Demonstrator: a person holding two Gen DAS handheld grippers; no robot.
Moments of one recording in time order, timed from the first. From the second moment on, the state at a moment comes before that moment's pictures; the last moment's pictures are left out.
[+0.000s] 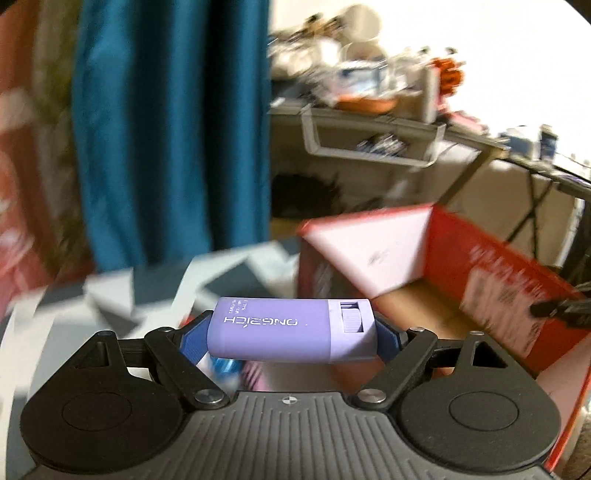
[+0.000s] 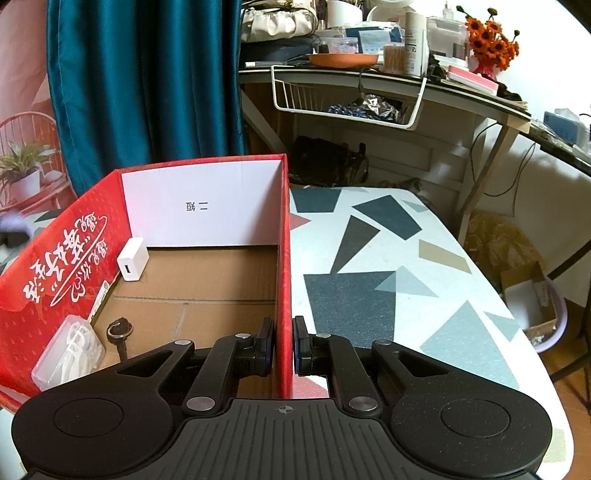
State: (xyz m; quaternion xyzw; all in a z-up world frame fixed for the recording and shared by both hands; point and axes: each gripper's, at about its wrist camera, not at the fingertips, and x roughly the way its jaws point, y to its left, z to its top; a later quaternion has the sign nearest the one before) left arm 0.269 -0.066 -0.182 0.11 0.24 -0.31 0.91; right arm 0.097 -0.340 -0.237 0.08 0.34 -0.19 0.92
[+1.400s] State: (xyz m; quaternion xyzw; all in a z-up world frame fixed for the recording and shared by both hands) left arm 0.277 -0.128 -0.178 0.17 0.22 -0.40 0.87; right arm 0.097 -0.339 -0.237 0.08 0.34 -0.18 0.92
